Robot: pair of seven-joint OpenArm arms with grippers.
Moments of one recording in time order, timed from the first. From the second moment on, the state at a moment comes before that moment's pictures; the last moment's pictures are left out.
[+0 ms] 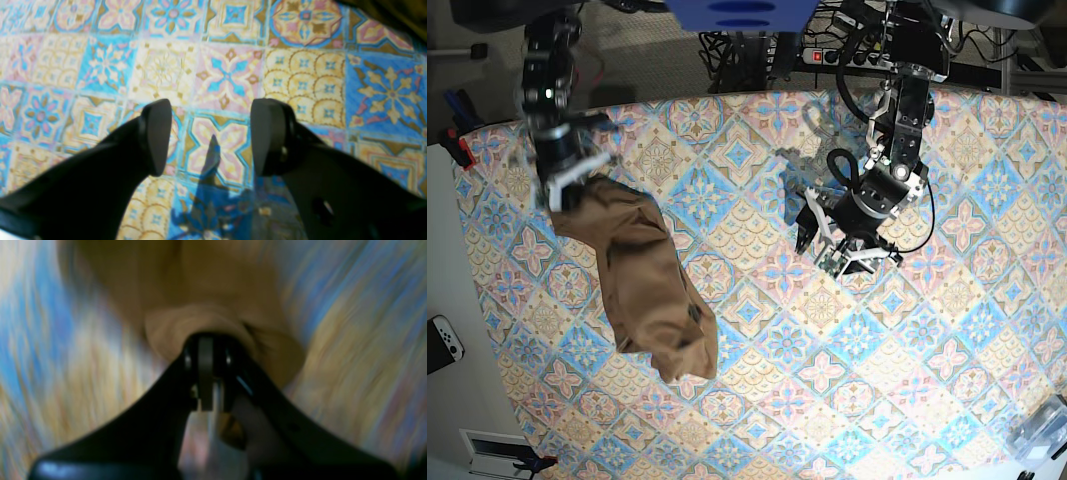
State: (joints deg) left arm 2.7 -9.8 9.7 106.1 -3.7 -21.6 43.8; right arm -25.1 11.4 12.0 109.3 14.2 9.1 -27.7
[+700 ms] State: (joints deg) left arm -33.4 7.7 33.8 60.1 -3.7 -21.7 42.6; right arm -26.5 10.3 8.8 109.0 14.7 10.0 -29.1
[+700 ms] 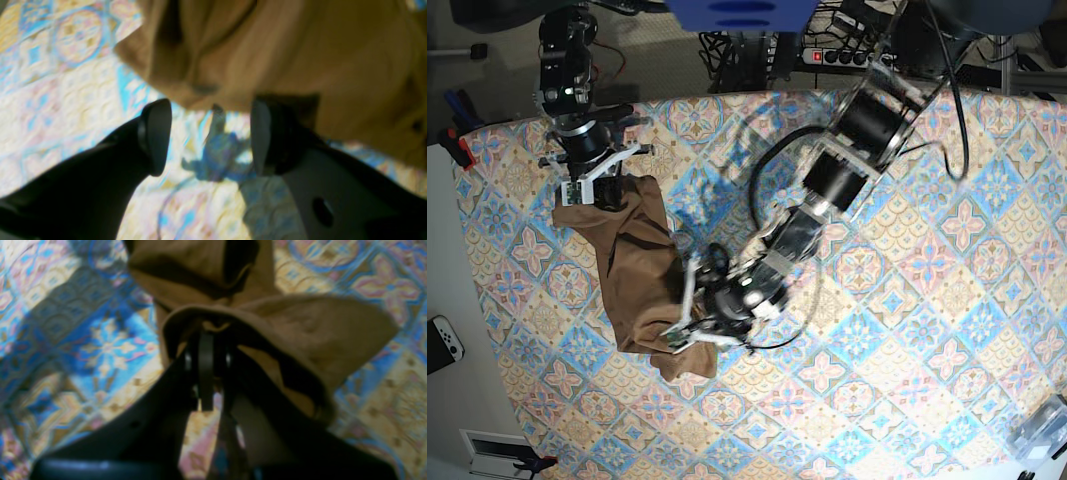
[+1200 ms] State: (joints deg) left arm -40.7 10.9 33.9 29.3 -9.3 -21.3 19.3; right arm -30.1 10.3 8.4 109.0 14.7 9.9 -30.3
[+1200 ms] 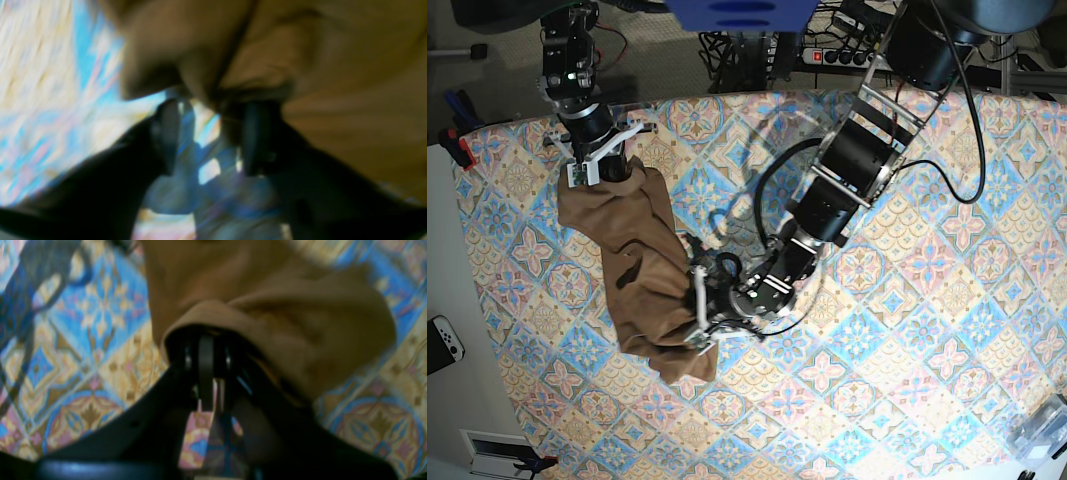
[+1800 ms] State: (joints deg) left arm -39.6 5.6 34.0 52.1 -31.7 -21.5 26.9; right arm -29.6 11.9 1.5 109.0 14.5 9.7 -29.1
